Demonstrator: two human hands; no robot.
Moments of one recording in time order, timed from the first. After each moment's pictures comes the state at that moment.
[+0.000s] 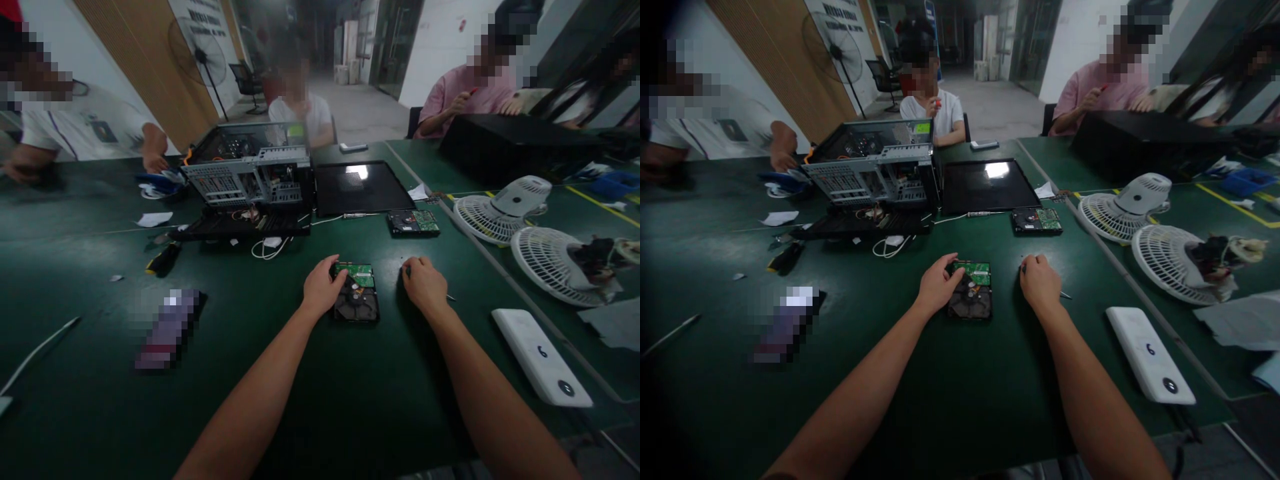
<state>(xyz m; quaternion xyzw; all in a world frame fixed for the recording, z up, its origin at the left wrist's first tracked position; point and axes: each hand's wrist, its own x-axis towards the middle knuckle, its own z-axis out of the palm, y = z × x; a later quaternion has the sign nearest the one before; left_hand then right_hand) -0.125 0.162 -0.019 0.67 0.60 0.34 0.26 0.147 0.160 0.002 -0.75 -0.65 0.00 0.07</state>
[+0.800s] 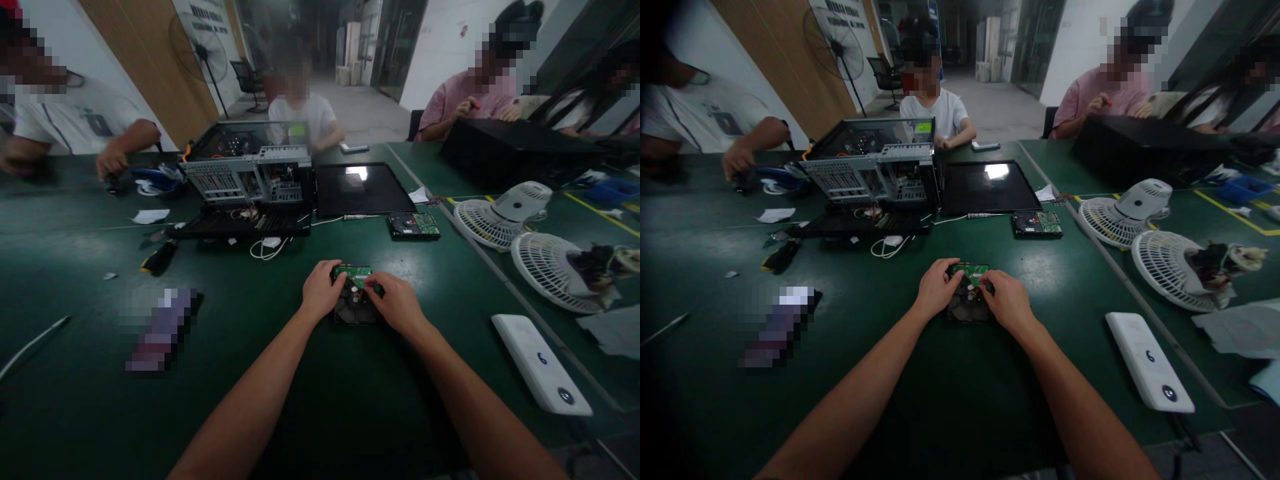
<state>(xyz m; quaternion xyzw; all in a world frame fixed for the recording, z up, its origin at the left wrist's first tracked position) -0.125 0.162 -0.023 0.69 0.59 0.35 0.23 0.089 0.132 0.009 -0.55 -0.78 0.14 0.26</state>
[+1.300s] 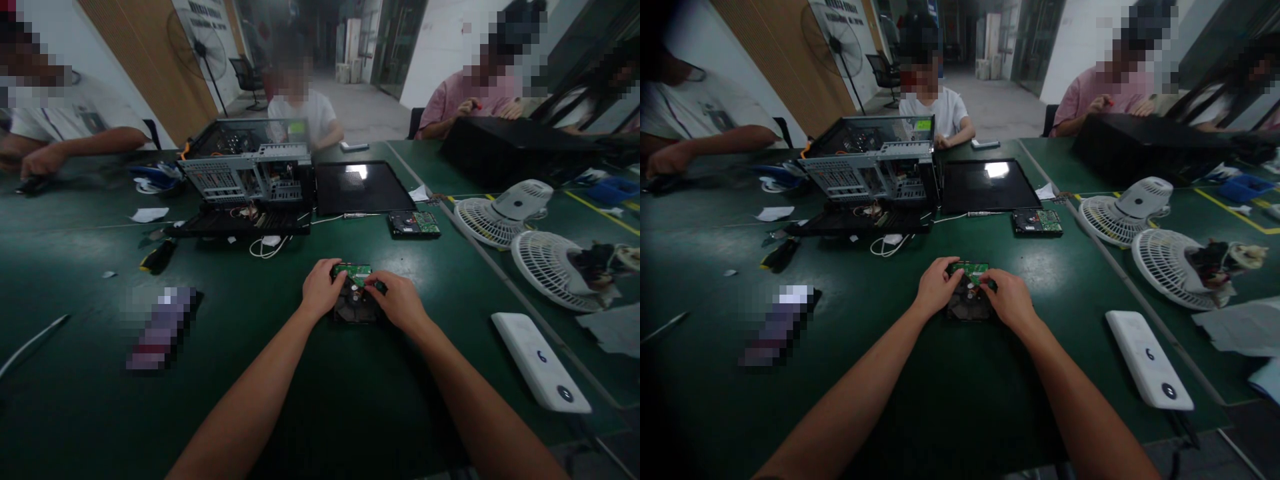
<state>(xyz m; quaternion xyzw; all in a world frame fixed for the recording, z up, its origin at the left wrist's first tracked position) -0.125 0.160 -0.018 0.69 0.59 0.35 0.24 0.092 0.133 0.015 -0.55 -0.77 0.17 0.27</state>
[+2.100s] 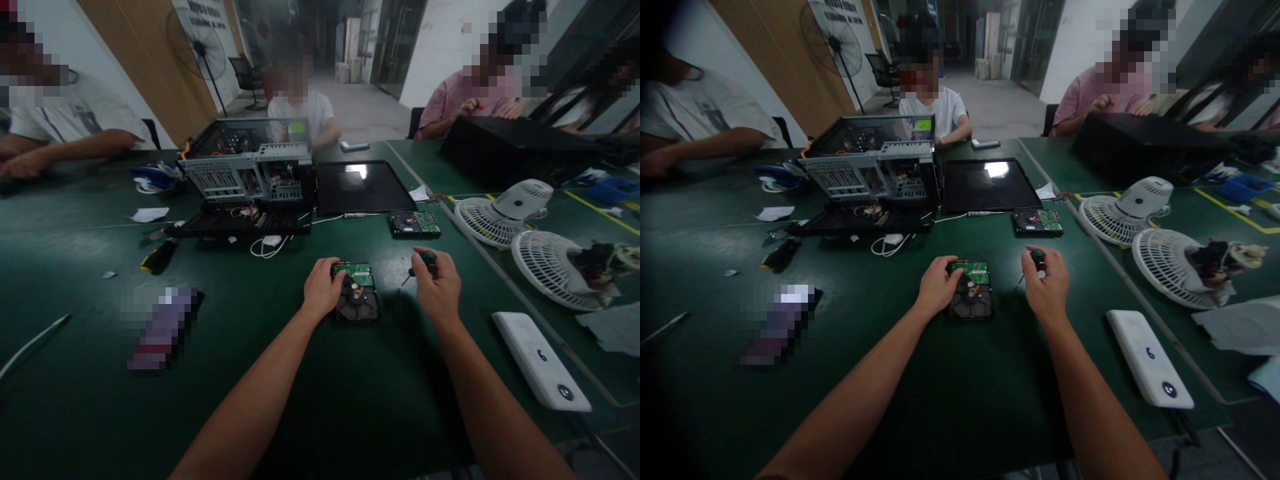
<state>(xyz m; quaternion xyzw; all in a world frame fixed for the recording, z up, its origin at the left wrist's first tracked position) -0.124 0.160 -0.018 0.68 0.61 0.34 0.23 0.133 0.137 0.033 -0.63 -0.58 0.11 0.51</state>
